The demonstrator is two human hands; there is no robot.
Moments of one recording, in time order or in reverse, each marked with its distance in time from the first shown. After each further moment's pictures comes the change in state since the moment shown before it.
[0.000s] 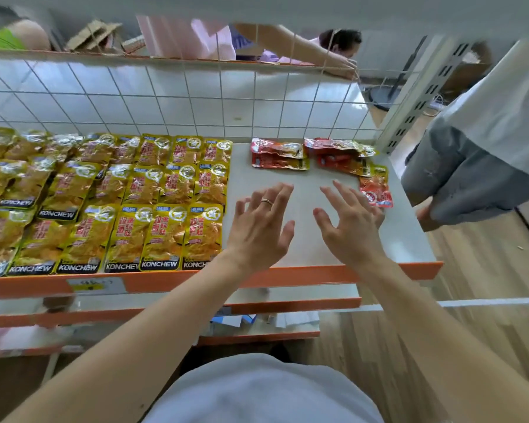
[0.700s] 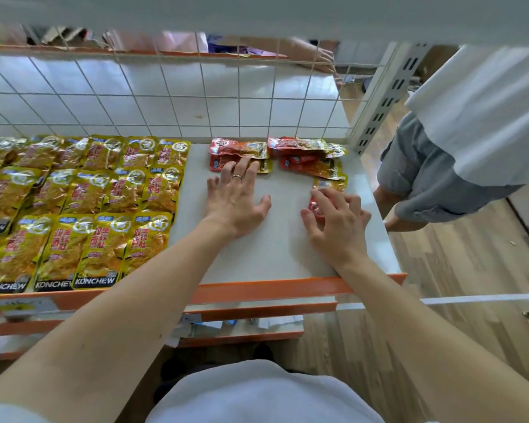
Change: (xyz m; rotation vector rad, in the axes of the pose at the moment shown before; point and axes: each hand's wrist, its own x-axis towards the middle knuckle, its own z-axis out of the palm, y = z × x) left_hand 0.095 0.004 0.046 0.138 -0.136 -0.232; right_hand 0.029 0.078 0.007 -0.011 0.055 -0.020
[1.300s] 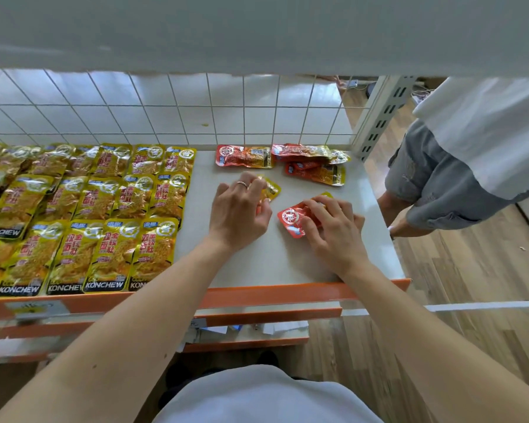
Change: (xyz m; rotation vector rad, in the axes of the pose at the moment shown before) left_hand -0.018 -0.001 -0.002 -0.130 0.377 0.175; right_hand 0.000 0.000 0.002 0.067 -0.097 -0.080
